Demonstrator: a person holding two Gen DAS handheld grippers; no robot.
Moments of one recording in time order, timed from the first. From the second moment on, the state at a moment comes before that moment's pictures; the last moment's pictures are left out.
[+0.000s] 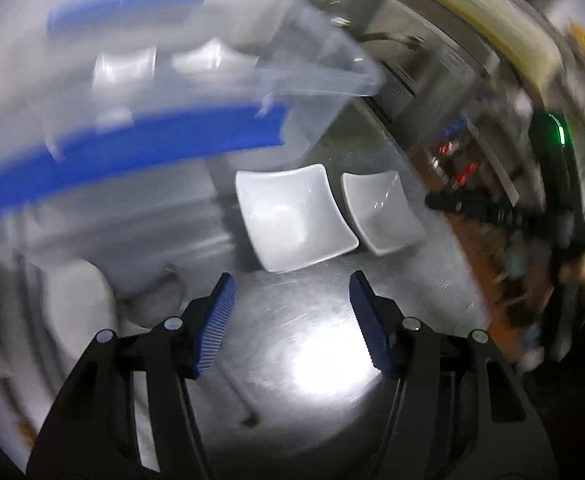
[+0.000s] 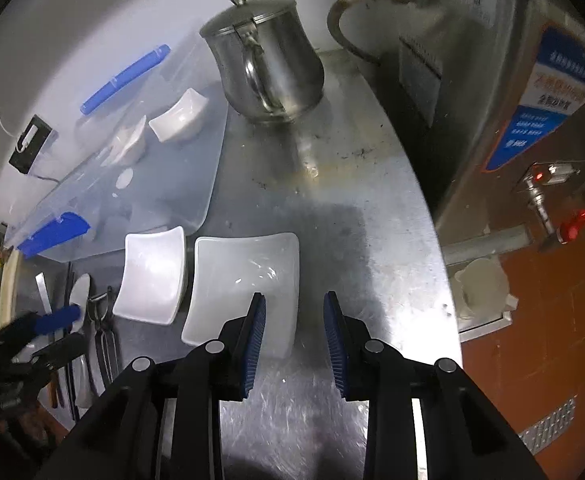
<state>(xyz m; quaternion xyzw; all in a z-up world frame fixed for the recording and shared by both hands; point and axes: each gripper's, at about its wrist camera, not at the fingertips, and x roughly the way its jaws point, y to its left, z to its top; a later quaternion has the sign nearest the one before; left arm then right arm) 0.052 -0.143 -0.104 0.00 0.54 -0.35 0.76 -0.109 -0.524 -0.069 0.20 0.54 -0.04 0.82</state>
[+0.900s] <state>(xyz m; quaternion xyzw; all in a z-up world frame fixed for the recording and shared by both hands) 0.070 -0.201 -0.152 0.01 0.57 -0.28 0.77 -0.081 -0.542 -0.129 0.28 0.57 -0.01 0.77</state>
